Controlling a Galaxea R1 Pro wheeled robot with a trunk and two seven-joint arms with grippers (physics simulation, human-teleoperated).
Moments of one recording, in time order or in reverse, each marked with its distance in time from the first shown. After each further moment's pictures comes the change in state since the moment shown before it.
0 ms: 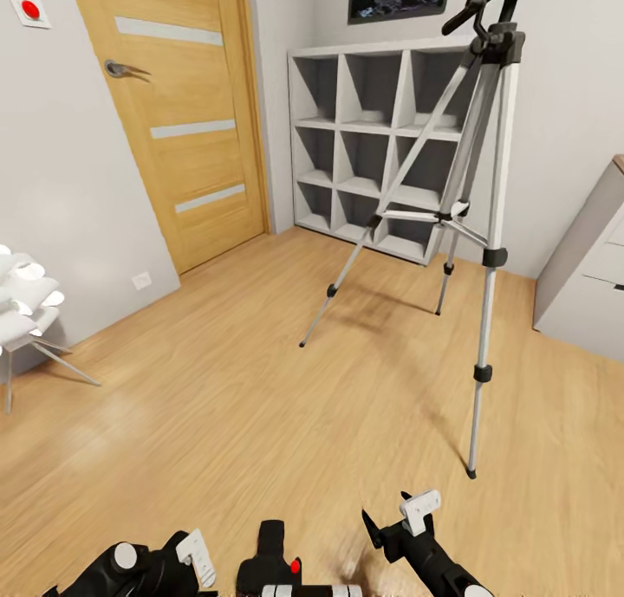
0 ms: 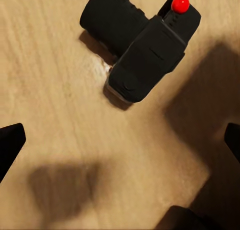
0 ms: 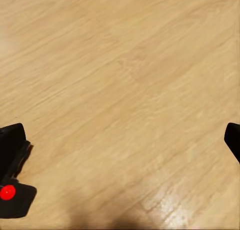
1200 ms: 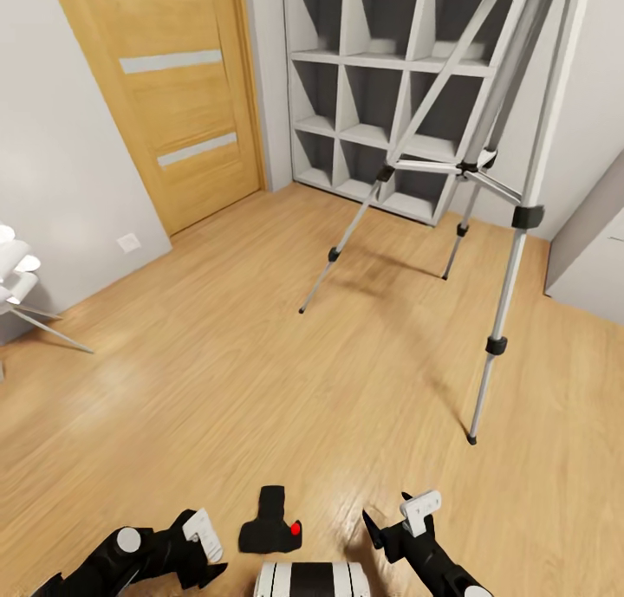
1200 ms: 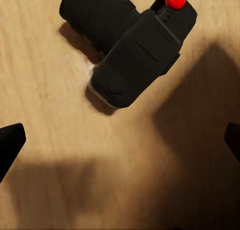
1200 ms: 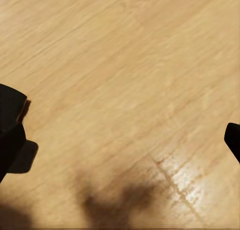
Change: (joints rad) left arm -0.010 -0.016 0.055 -0.046 -0.001 -0.022 0.000; right arm 0.000 0.000 0.000 0.004 0.000 0.000 -0.006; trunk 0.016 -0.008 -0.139
